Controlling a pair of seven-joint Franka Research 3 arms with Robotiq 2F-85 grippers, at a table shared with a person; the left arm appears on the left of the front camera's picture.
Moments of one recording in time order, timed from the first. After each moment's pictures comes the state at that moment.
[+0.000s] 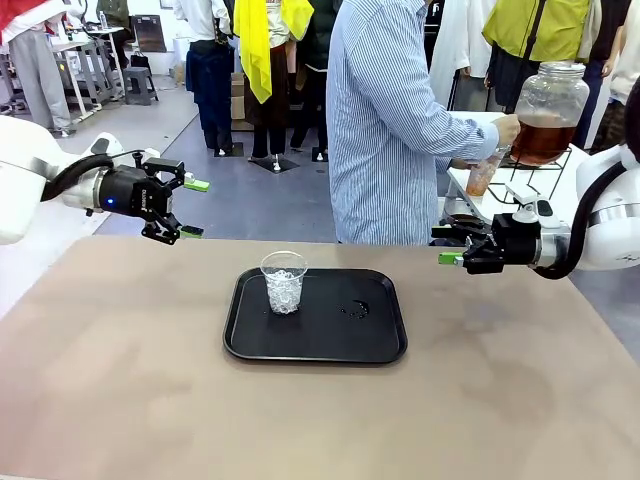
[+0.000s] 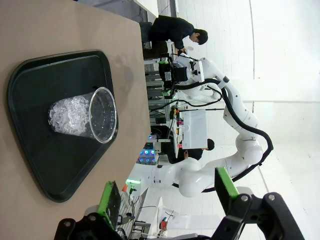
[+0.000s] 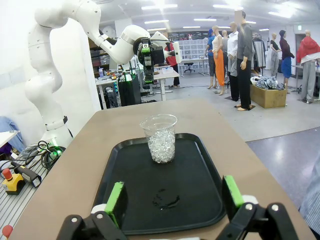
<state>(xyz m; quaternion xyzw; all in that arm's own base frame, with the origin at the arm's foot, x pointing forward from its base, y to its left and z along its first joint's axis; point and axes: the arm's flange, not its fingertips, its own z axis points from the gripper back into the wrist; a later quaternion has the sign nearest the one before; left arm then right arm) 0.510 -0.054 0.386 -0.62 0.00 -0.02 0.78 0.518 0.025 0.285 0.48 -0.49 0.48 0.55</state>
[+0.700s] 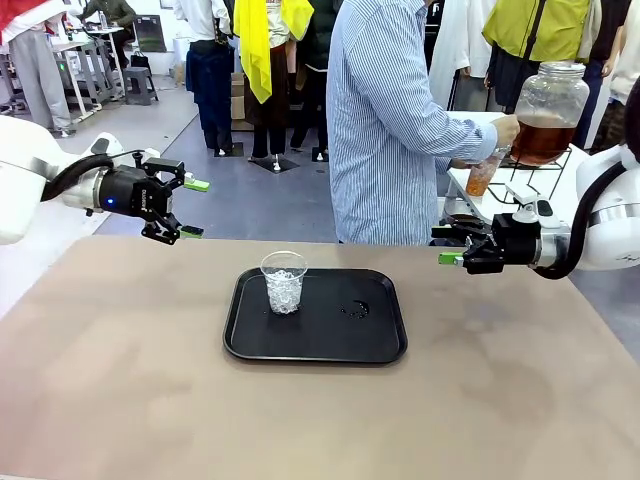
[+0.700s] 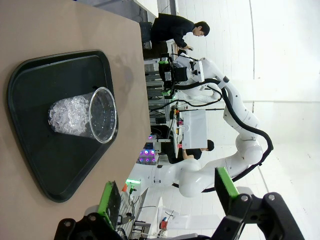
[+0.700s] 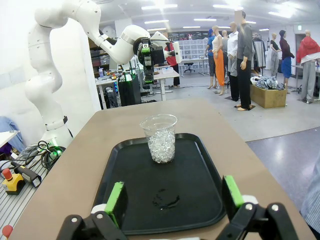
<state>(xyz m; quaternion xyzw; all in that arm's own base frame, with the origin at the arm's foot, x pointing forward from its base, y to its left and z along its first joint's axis) 0.510 -0.054 0.386 -0.62 0.00 -0.02 0.78 0.518 0.025 0.285 0.48 -0.49 0.48 0.55</state>
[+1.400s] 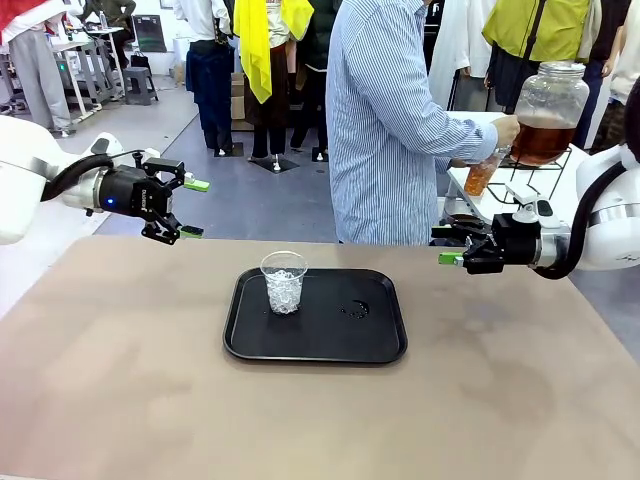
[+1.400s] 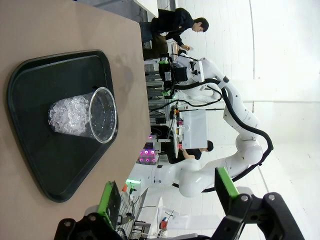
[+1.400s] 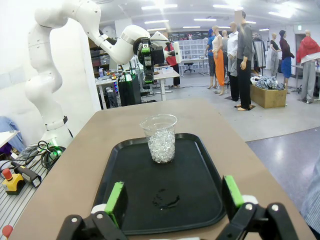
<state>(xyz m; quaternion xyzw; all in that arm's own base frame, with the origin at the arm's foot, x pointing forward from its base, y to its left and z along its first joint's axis) 0.510 -0.054 0.386 -0.62 0.00 -0.02 0.78 0.518 0.025 0.285 0.48 -0.49 0.48 0.55</state>
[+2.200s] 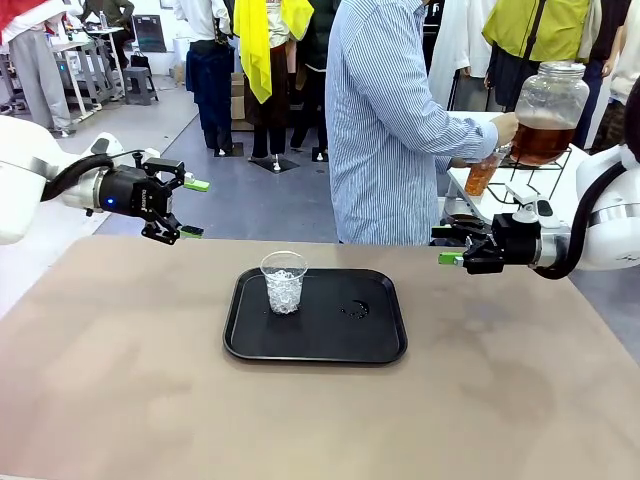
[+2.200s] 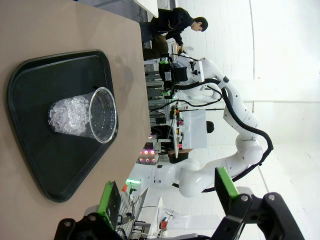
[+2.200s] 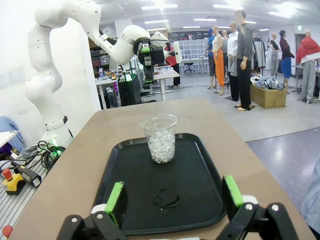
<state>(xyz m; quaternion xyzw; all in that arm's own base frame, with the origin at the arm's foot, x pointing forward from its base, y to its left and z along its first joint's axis) 0.510 -0.054 0.386 -0.62 0.00 -0.02 0.78 0.518 0.025 0.285 0.48 -0.49 0.48 0.55</state>
